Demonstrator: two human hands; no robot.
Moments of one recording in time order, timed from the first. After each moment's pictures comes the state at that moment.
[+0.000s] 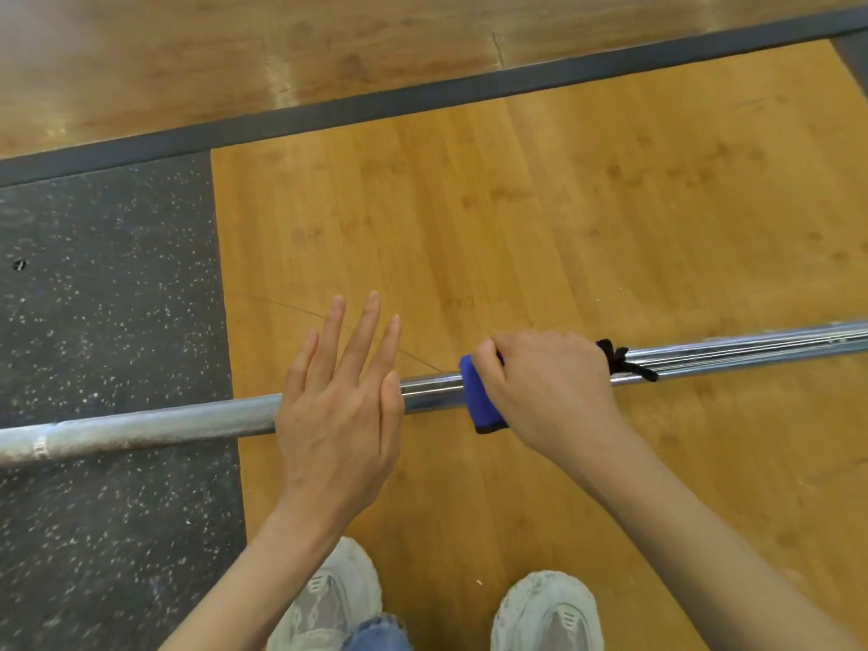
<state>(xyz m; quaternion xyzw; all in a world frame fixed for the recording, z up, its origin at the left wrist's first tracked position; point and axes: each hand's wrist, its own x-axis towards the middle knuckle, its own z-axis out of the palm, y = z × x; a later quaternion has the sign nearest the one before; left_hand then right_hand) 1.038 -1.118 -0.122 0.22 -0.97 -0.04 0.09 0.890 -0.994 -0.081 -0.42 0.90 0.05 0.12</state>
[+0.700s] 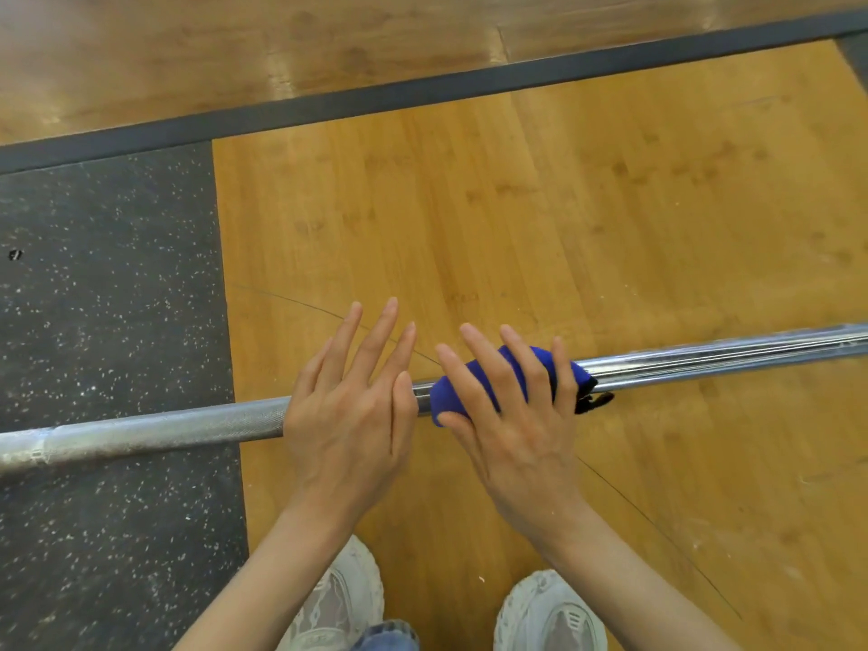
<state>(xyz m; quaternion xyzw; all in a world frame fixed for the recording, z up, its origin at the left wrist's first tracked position) 1.040 -1.112 -0.125 0.21 -0.97 -0.05 0.12 0.946 -0.969 -0.149 -0.47 0.86 -0.14 -0.15</state>
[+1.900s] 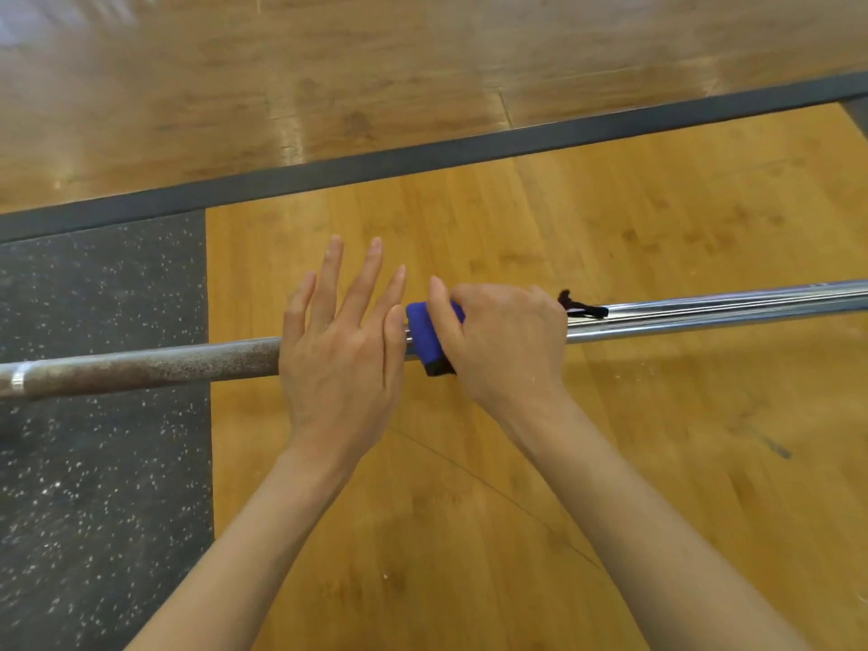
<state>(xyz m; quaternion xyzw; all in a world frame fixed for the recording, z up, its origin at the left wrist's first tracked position) 0.932 -1.192 -0.140 0.23 -0.95 0.01 0.20 0.824 -1.094 -0.138 -0.33 0.89 -0.22 -0.22</state>
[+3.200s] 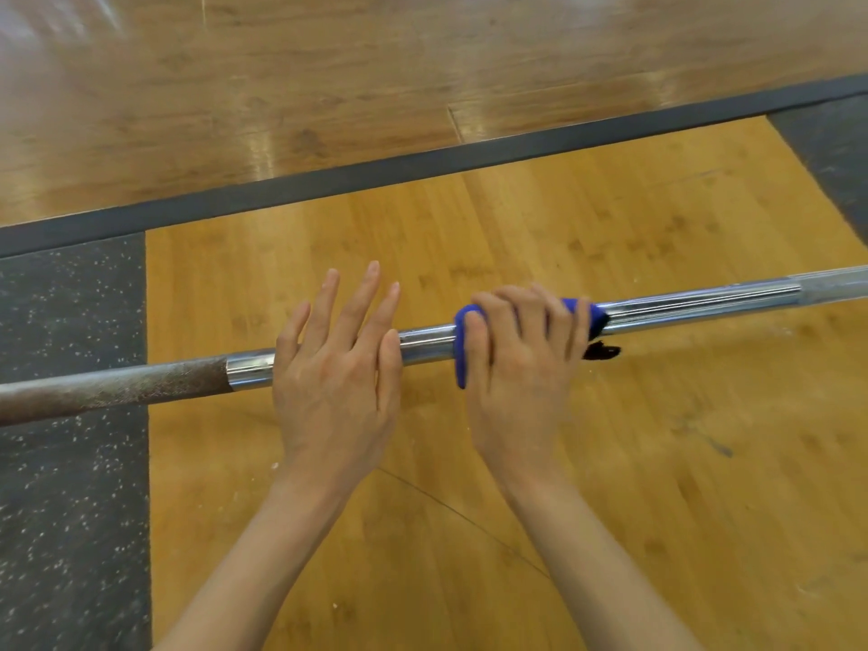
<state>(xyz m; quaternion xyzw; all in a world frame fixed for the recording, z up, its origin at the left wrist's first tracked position) 0.905 -1.155 -0.141 0.22 -0.95 -0.06 0.21 0.815 -1.033 -0.147 -0.26 0.91 -0.27 -0.16</state>
